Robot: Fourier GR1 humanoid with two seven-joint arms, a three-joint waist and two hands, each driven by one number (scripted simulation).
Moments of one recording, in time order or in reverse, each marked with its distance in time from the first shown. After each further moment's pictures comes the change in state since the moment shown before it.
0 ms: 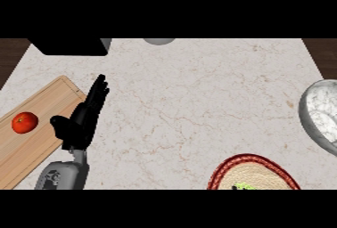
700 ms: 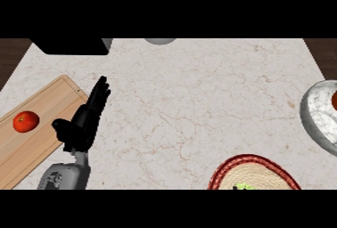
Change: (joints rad) left arm 0.014 -0.011 -0.005 0.000 -0.008 -0.004 -0.019; right arm -0.187 -0.021 -0.018 0.722 0.025 0.048 -0.396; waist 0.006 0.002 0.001
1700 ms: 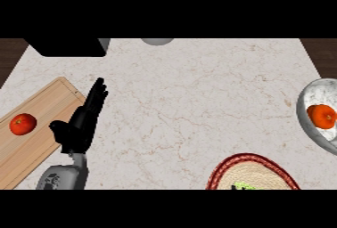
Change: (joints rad) left arm 0.014 0.002 0.012 -0.001 -0.003 0.002 -0.007; right arm -0.094 -0.109 -0.251 0.280 -0.321 0.276 -0.214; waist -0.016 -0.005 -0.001
